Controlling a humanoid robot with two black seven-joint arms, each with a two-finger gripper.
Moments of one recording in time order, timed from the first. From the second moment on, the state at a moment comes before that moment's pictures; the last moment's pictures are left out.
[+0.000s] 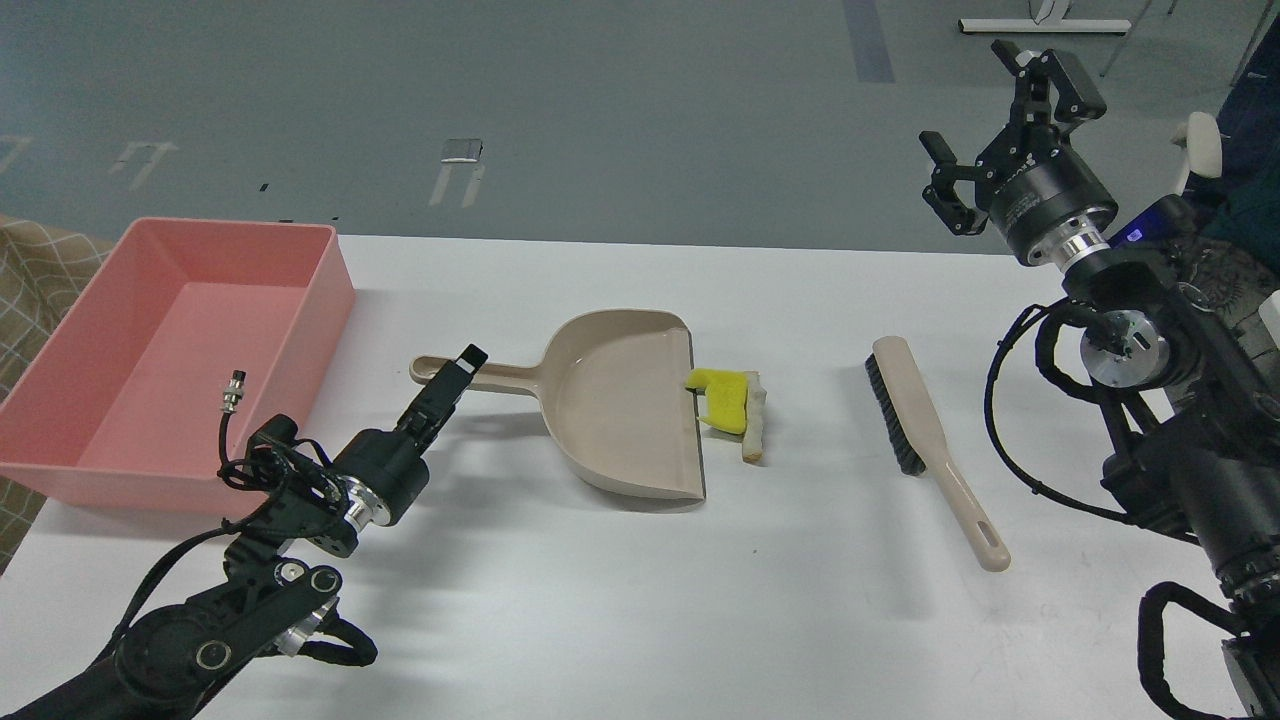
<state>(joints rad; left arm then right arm) -0.22 0.39 -0.75 -1.14 1.19 0.25 -0.36 0.71 -0.15 1.30 0.80 -0.70 0.35 0.11</state>
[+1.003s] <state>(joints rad) -0.24 0.39 -0.74 -1.12 1.17 0.25 -0.36 0.71 -0.15 1.30 0.80 -0.70 0.35 0.11</state>
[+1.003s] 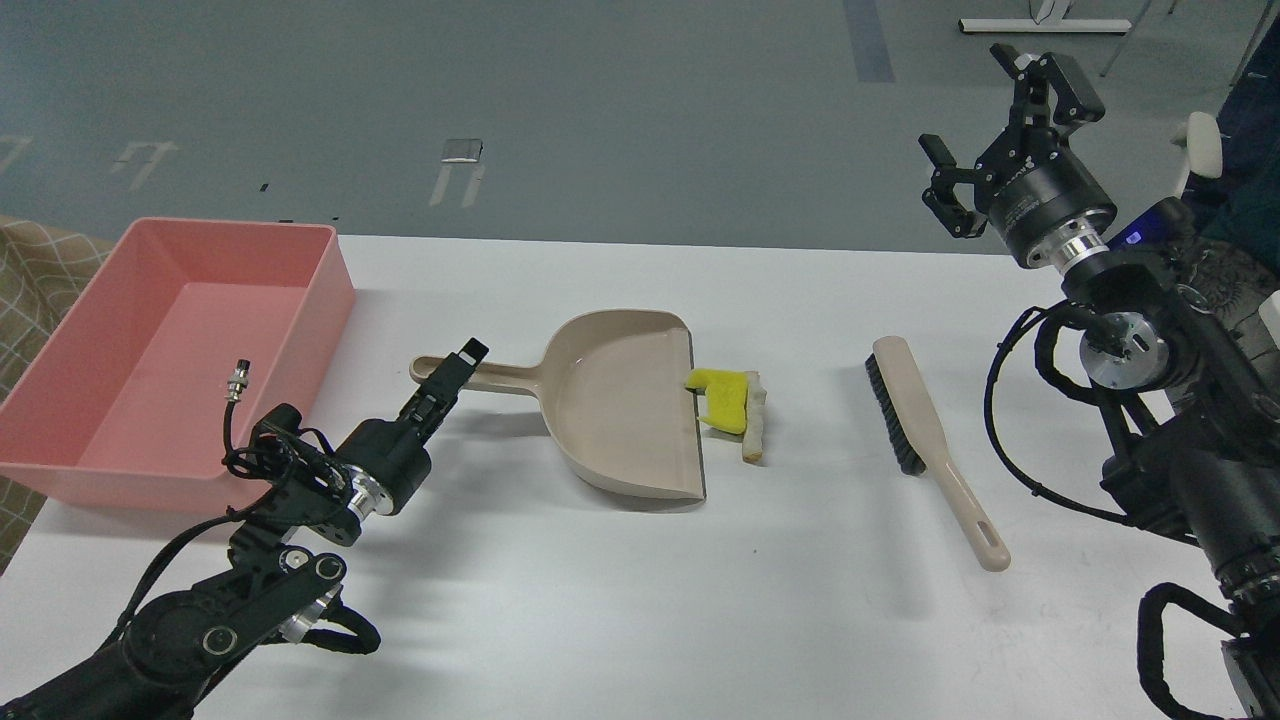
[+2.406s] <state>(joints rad) -0.29 0.40 -0.74 -1.13 1.18 0.24 -0.37 0.72 -1.04 0.56 1.47 -0.96 0.36 0.07</state>
